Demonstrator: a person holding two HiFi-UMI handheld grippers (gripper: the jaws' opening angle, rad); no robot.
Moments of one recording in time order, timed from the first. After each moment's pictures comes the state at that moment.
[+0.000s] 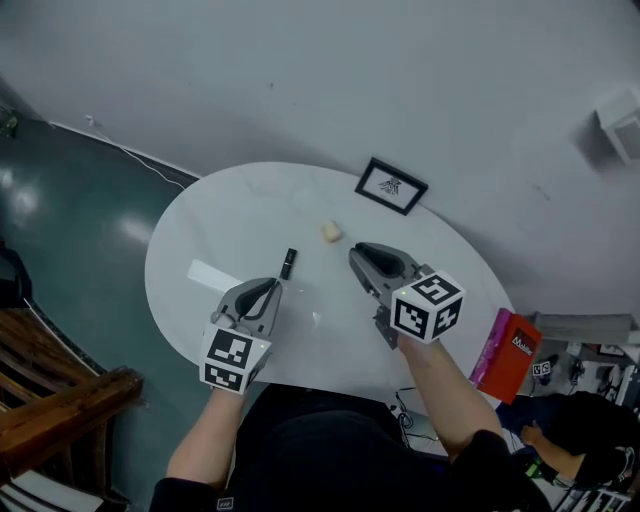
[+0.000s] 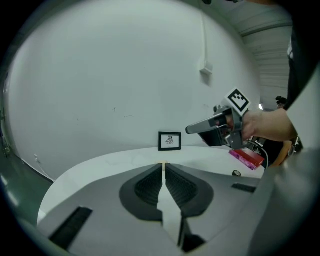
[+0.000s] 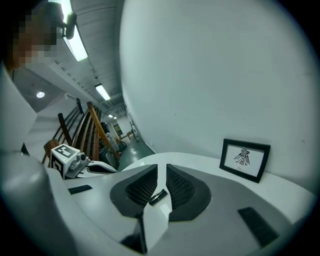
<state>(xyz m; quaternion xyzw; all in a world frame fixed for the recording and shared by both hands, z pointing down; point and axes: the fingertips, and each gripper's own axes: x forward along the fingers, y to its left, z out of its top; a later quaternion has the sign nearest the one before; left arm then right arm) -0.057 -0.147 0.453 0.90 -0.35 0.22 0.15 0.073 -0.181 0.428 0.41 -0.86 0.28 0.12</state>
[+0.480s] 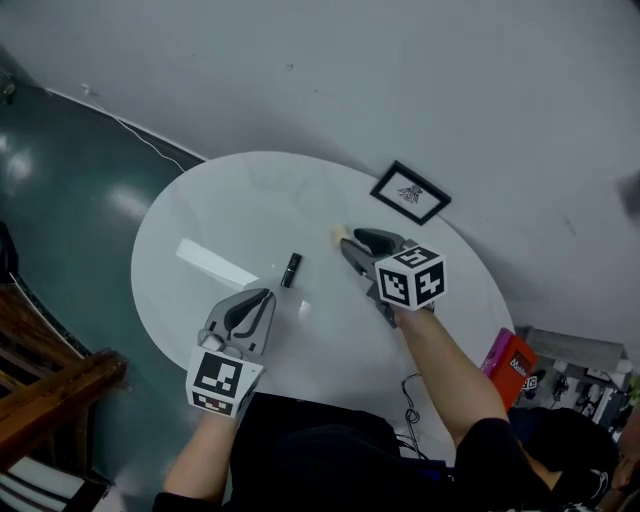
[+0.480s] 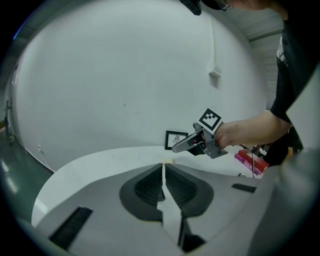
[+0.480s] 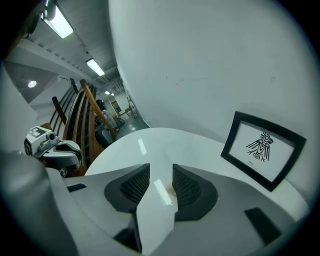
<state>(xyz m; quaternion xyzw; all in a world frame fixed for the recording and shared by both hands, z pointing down) -0.076 -0.160 0.469 0.89 -0.38 0.19 0.17 0.066 -0.248 0.534 0.37 -0.83 0.32 0.26</state>
